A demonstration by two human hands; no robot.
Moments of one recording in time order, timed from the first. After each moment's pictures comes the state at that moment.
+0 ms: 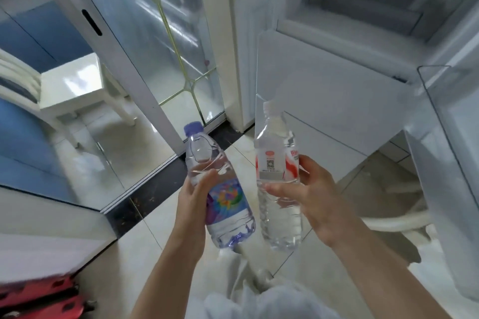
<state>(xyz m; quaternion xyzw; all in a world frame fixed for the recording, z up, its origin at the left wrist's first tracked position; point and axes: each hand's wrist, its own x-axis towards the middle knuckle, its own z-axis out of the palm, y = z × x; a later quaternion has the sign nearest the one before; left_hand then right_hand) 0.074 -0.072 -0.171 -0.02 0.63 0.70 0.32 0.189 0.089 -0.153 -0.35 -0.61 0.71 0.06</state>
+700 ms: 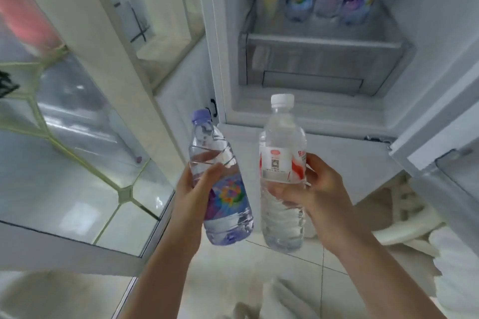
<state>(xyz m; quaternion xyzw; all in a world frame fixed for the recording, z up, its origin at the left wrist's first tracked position) -0.208 0.164 -0.122 0.22 0.60 0.62 0.45 -0.028 0.229 -0.100 -0.49 -0.53 0.62 0.31</state>
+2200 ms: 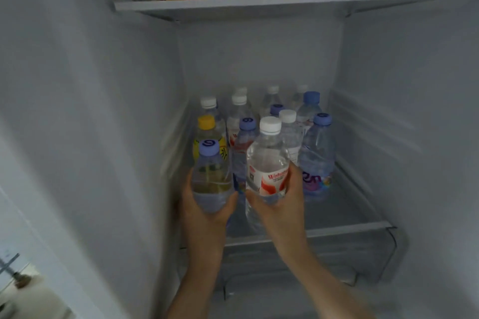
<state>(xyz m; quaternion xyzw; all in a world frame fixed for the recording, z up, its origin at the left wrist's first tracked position) -0.237 0.587 -0.040 0.45 0.52 0.71 0.16 -0.115 0.603 -0.025 -0.37 -0.57 0.32 0.67</state>
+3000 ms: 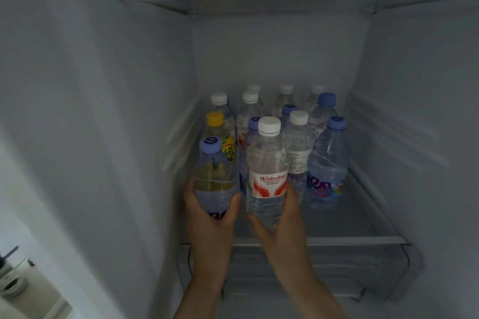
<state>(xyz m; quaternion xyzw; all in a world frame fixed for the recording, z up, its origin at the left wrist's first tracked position) -0.225 0.582 -0.053 0.43 0.54 0.71 0.12 -0.108 0.604 -0.067 -0.41 -0.66 0.30 0.56</state>
